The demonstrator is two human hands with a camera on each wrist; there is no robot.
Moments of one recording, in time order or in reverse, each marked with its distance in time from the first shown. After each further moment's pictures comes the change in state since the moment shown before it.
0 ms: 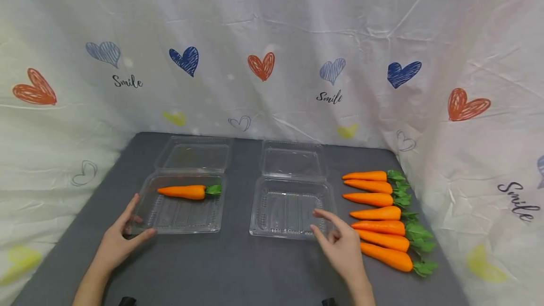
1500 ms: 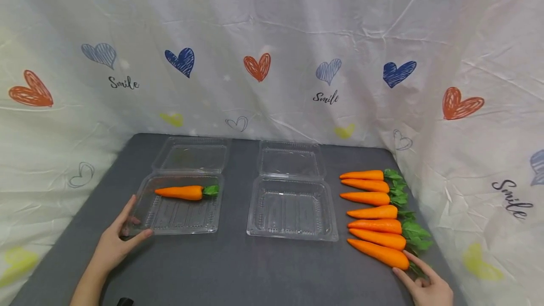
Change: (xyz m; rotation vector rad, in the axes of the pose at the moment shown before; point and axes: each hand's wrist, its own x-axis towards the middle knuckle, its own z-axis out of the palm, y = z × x) left_hand 0.000 0.001 0.000 0.008 -0.001 -0.013; right_hand -0.085 0.119 -0.137 -0.364 0.159 0.909
